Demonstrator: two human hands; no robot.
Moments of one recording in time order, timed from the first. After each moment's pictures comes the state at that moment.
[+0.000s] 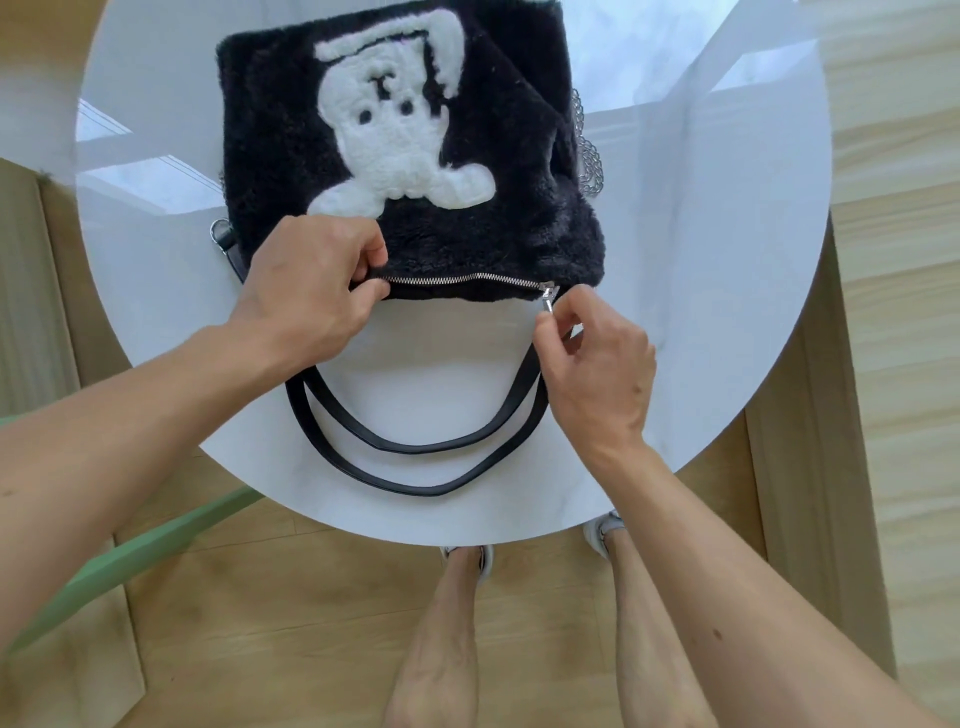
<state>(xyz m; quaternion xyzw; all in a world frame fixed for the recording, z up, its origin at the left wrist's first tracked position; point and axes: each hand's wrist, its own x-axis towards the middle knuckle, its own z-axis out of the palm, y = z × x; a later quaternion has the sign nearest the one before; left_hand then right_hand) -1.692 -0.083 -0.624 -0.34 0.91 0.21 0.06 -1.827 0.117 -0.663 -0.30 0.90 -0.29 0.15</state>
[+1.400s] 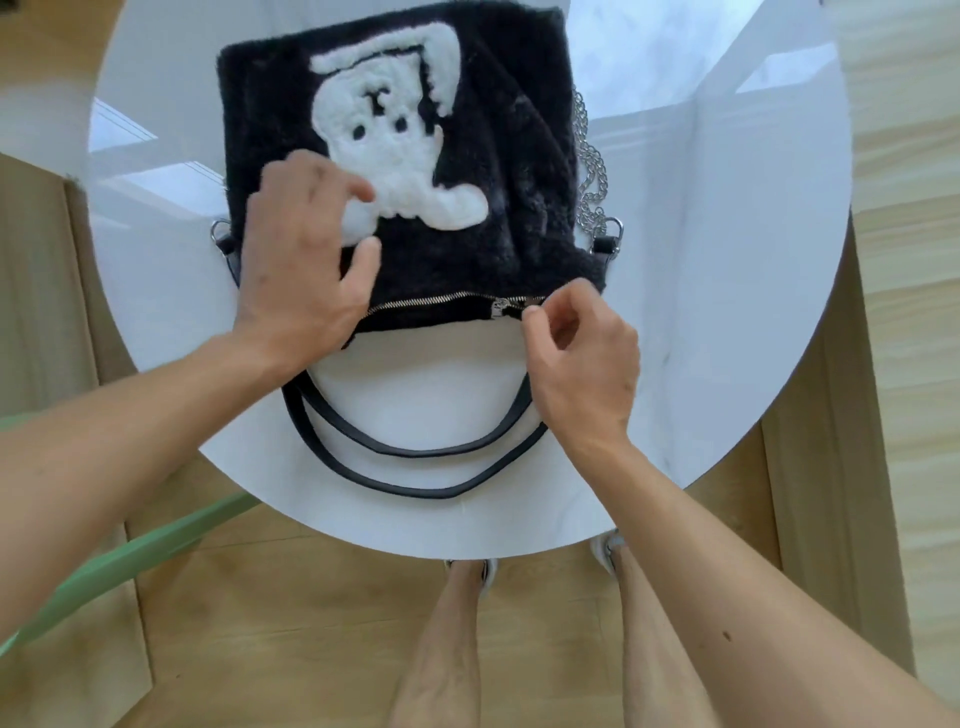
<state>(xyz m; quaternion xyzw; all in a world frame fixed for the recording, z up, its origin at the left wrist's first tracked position) -1.698 -0.086 -0.642 -0.35 0.92 0.14 -0.09 -1.831 0.098 -0.665 -0.23 0.88 -0.35 0.22</state>
